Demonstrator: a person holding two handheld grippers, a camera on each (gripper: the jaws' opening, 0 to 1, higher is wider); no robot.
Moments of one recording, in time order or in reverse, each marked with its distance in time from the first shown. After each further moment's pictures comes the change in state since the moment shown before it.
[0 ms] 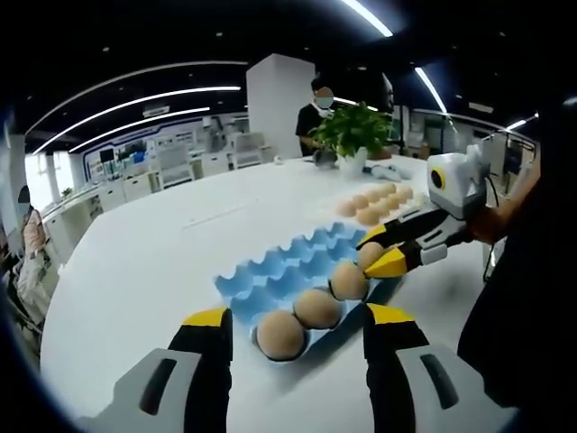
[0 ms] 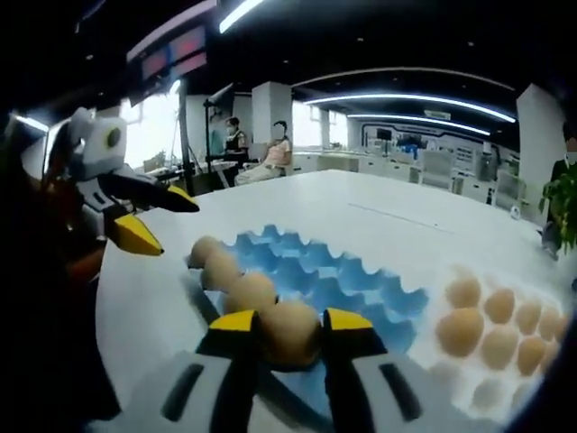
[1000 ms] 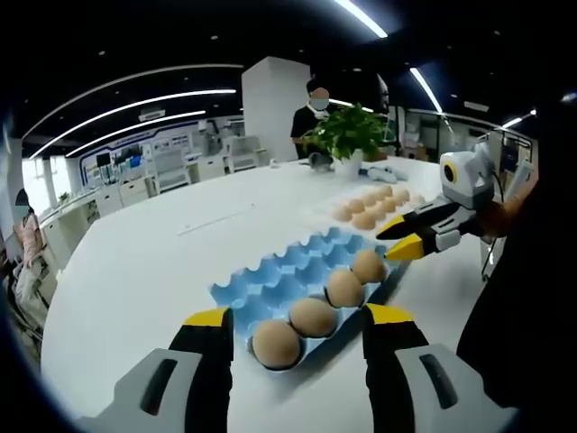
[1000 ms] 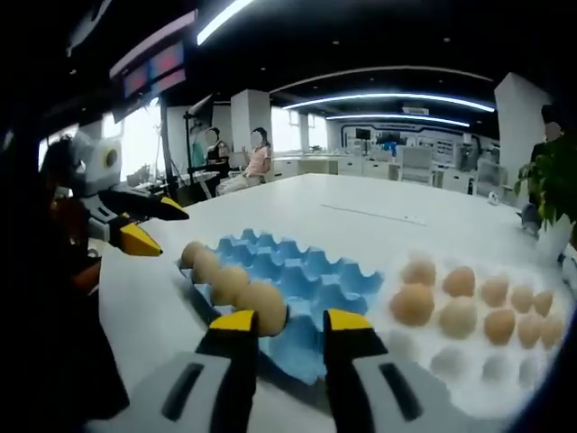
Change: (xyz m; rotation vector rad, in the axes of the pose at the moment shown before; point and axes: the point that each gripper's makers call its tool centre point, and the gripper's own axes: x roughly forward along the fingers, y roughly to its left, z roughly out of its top) left arm 0.001 -0.008 0.011 0.016 -0.011 -0.015; right arm -0.053 -0.036 -0.007 0.086 -0.026 -0.116
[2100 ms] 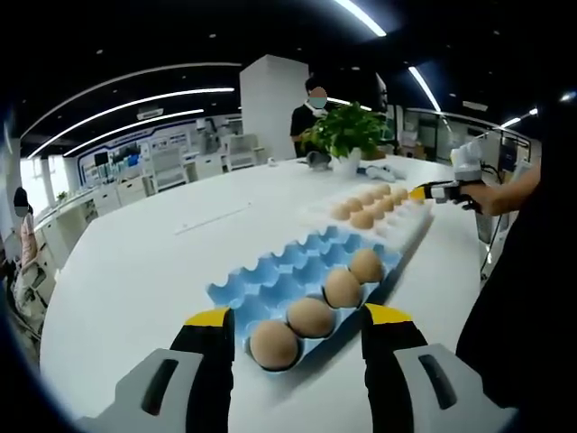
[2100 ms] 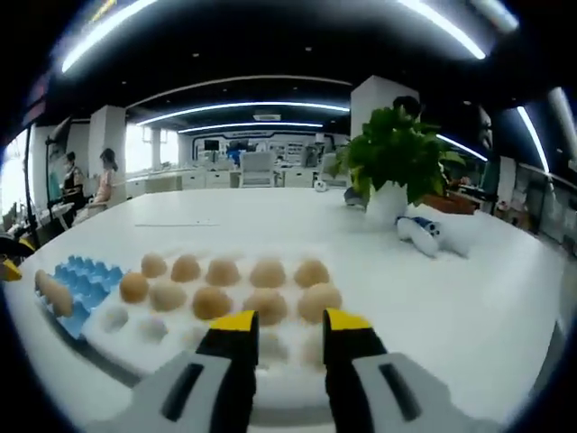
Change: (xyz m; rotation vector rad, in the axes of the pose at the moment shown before) left arm 0.005 0.004 -0.010 0.000 0.008 -0.010; right arm -0.136 -0.226 -0.033 0.175 -0.038 -0.734
